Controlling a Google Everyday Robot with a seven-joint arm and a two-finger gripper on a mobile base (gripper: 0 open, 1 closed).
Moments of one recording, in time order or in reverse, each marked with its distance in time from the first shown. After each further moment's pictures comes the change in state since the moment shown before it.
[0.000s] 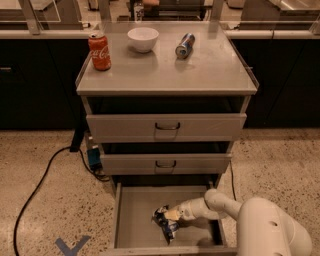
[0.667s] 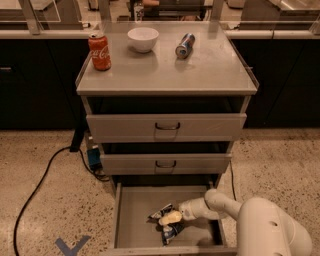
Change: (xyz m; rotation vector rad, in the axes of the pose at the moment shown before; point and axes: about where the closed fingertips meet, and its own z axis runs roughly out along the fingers) arm 0.000 0.000 0.000 0.000 0.000 0.000
